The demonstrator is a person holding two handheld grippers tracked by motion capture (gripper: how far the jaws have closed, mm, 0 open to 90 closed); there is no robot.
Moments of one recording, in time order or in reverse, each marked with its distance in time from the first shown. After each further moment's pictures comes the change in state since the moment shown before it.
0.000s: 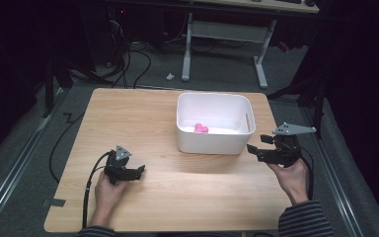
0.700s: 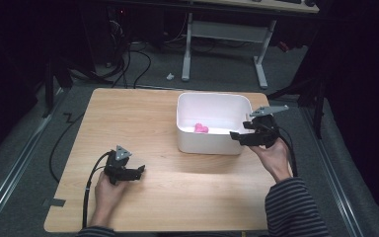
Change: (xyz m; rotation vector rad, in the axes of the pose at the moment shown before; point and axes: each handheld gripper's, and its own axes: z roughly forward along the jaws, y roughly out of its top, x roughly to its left) left arm 0.000 0.000 0.000 0.000 -0.001 0.001; right arm 0.005 0.049 0.046 0.072 0.042 -0.059
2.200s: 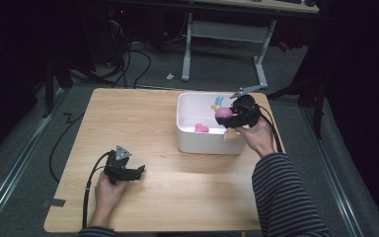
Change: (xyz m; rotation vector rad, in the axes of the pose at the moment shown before) left arm 0.000 0.000 0.000 0.000 -0.001 0.000; right arm -0.004 0.059 0.051 0.091 0.018 -0.073
